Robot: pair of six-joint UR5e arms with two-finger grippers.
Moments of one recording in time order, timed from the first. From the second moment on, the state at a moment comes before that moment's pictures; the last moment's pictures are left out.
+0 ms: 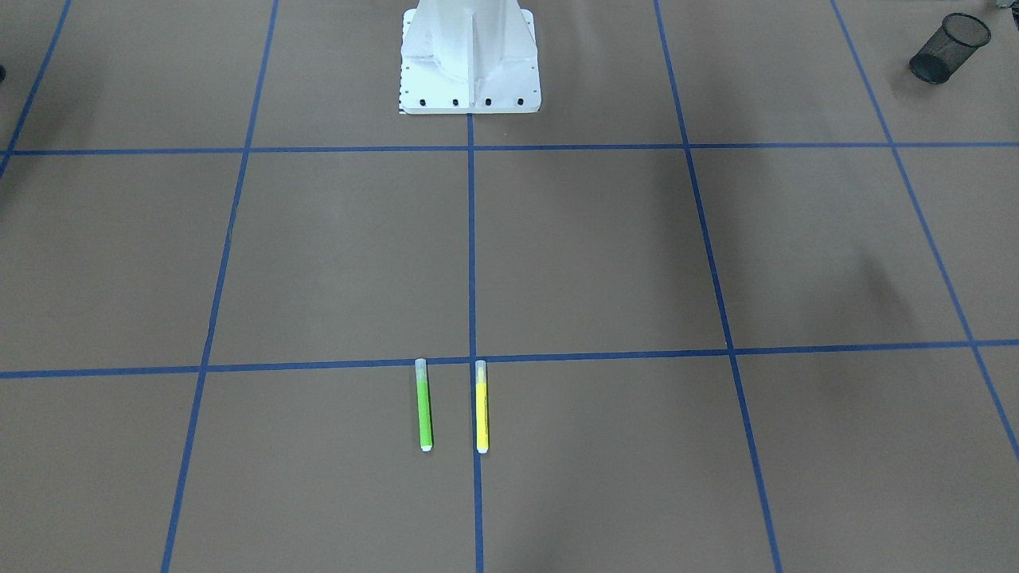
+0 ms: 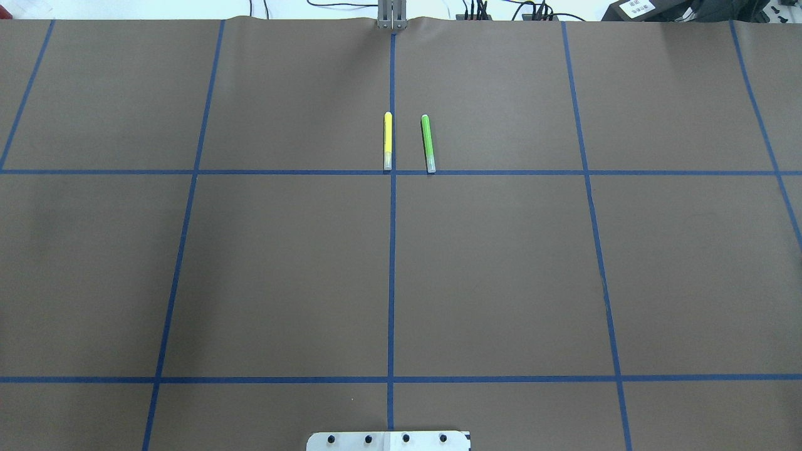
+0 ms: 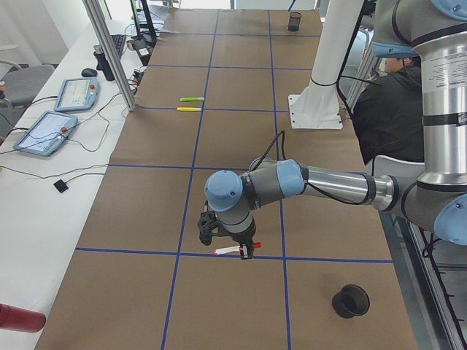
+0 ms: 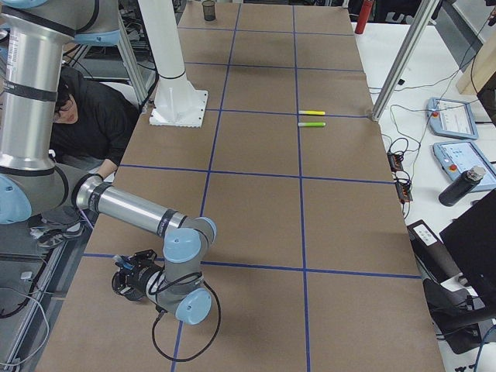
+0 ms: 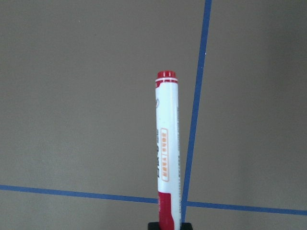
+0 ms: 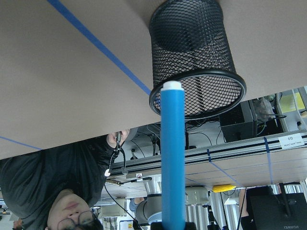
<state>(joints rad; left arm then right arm) -1.65 -1.41 -1.88 -1.08 -2.32 0.23 1.67 -1.83 1.51 -2.80 2.14 -0.62</state>
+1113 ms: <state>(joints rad) -1.66 -1.40 -1.89 -1.08 -2.32 0.23 1.70 -1.88 1.40 -2.80 2.18 -0.62</state>
